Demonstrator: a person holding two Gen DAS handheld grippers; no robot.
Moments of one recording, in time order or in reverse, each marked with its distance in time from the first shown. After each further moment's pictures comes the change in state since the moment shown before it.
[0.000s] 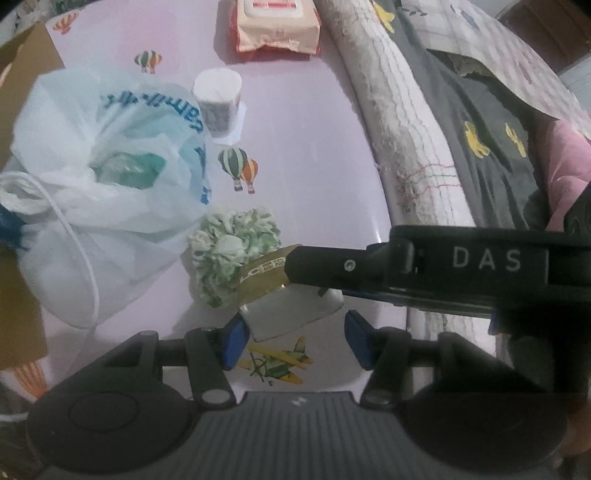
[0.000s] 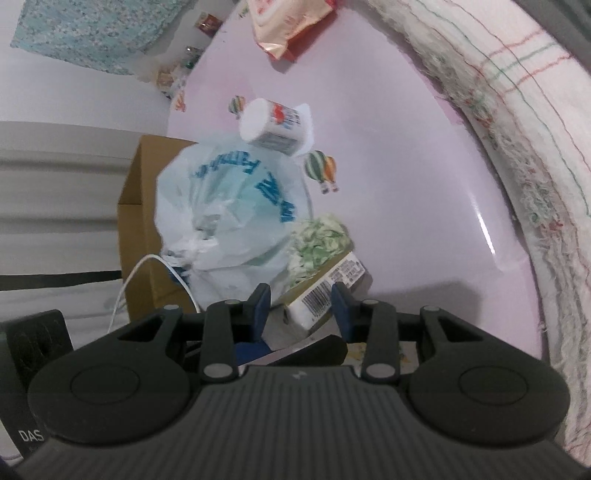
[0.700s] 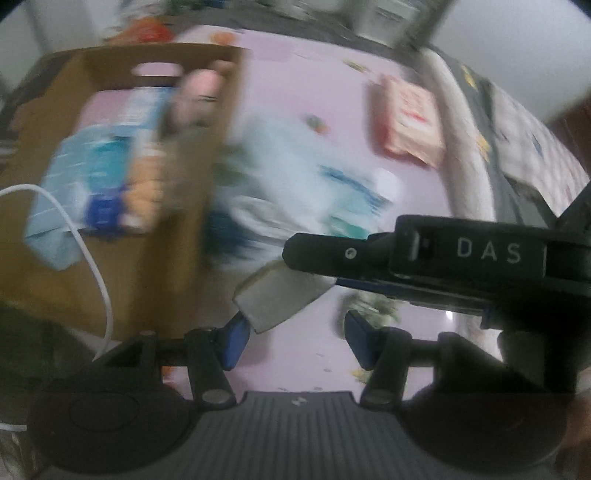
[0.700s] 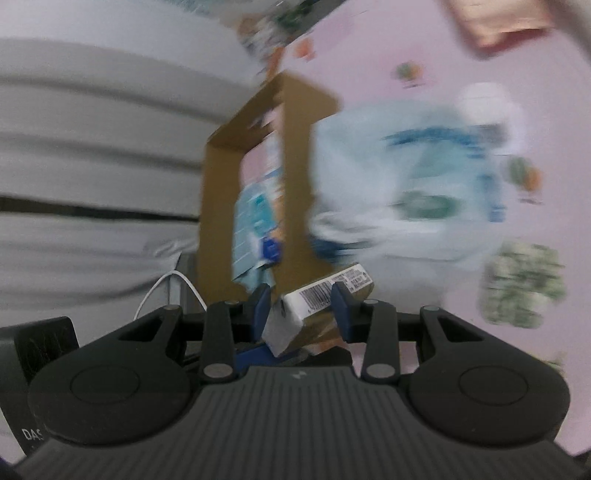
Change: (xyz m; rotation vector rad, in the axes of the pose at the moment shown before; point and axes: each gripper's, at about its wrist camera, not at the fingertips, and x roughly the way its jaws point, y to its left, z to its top) left arm -0.134 0.150 -0.024 -0.288 -0.153 0.082; right arm 0.059 0.181 -0.021 -0.239 0.126 0.120
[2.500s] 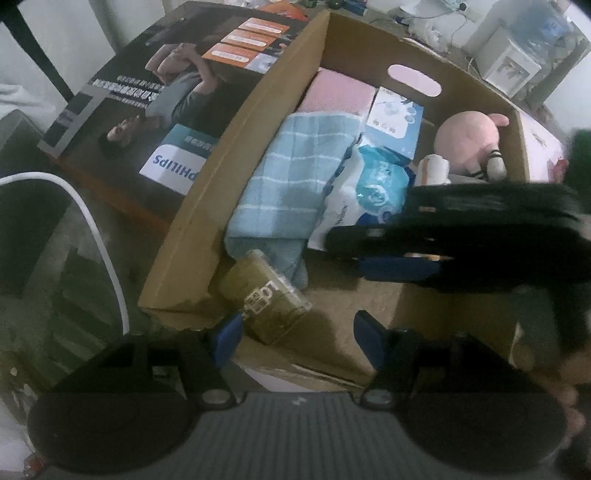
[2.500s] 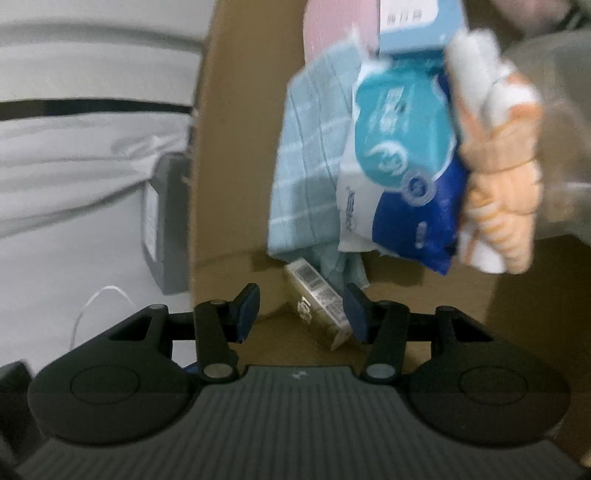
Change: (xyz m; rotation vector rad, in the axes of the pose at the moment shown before) left arm 0.018 0.250 0.027 -0.212 -0.012 0.158; right arm 0.303 0.116 0.019 -0.100 0.337 -0.059
